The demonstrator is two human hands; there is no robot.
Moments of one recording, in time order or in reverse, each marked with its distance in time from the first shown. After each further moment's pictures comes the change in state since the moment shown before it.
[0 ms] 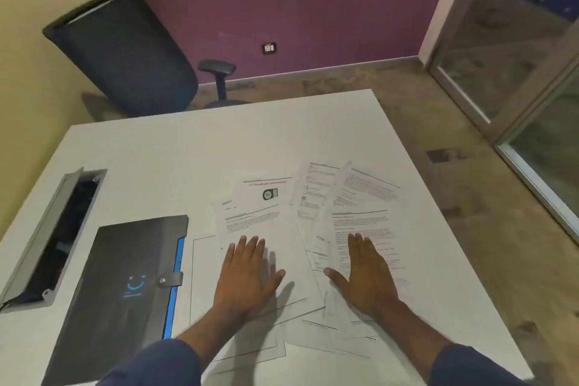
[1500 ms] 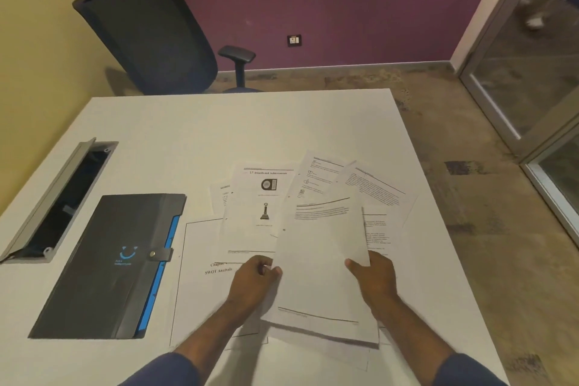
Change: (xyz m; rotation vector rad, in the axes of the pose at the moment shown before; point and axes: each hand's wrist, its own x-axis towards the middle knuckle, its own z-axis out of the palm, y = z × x) left_hand -0.007 0.060 0.022 -1.012 -0.029 -0.562; right_hand 0.026 0.047 0.007 0.914 0.112 0.384
